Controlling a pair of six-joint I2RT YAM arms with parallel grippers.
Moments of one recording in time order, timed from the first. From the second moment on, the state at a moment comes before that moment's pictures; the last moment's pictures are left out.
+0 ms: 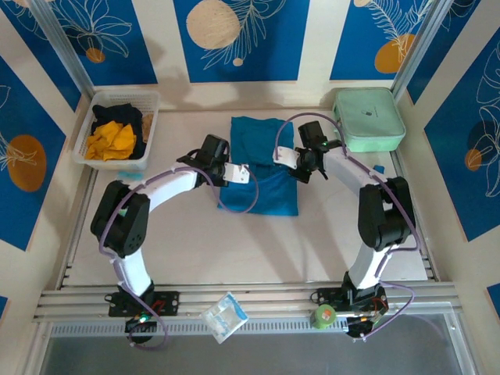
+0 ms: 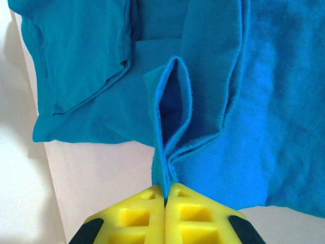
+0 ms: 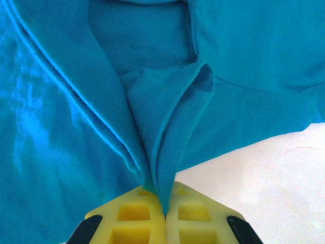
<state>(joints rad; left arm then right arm) -0.54 1.81 1.26 -0.32 -0.01 1.26 0.29 1.78 1.32 -0.63 -0.17 -0.99</state>
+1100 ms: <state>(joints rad) -0.46 1.85 1.19 0.21 -0.22 1.09 0.23 1.81 1.27 -0.39 -0.13 -0.65</state>
